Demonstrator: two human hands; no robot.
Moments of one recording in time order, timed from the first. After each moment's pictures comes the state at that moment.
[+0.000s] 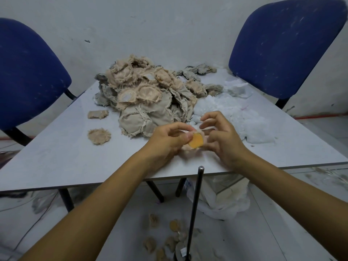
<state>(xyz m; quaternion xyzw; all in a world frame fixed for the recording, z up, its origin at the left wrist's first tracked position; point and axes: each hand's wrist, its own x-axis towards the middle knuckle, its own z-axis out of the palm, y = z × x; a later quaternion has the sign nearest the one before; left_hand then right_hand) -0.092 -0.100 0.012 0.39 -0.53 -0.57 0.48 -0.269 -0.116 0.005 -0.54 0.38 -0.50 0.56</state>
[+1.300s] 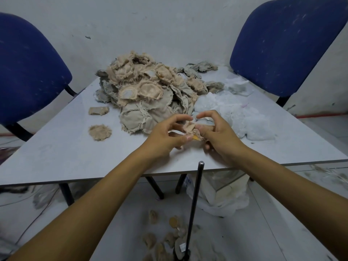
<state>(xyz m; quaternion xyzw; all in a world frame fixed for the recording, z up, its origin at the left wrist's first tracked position) -0.083 -0.101 0.012 0.45 -0.65 -0.44 0.43 -0.268 -0.125 -0.003 -0.63 0.40 -0.45 0.50</state>
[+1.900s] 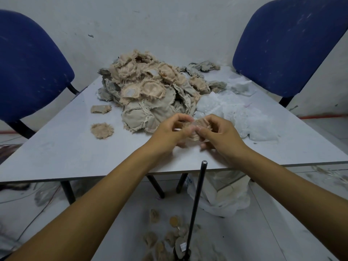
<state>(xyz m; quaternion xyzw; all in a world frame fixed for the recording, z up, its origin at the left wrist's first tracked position) -0.090 -0.105 0.010 0.44 -0.59 -0.49 0.47 -0.267 -0.123 -0.005 -0.63 0.39 -0.46 0.49</state>
